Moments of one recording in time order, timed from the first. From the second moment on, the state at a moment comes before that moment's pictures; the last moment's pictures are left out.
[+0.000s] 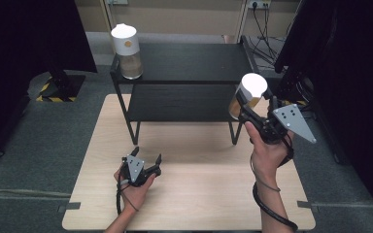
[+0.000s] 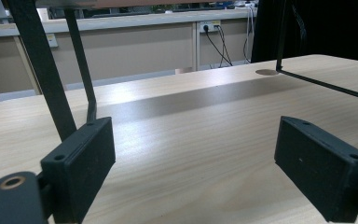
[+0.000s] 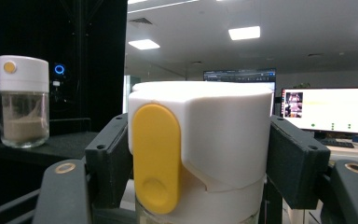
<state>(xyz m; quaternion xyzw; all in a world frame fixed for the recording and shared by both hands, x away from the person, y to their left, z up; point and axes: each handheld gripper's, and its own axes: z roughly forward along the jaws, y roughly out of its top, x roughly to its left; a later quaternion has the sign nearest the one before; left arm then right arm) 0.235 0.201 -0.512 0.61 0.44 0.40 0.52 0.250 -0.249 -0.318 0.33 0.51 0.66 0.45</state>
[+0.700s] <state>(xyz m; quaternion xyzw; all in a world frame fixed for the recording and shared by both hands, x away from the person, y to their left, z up) 0.235 0.201 -0.512 0.61 0.44 0.40 0.52 0.262 -0.245 -0.292 0.33 0.49 0.67 0.45</state>
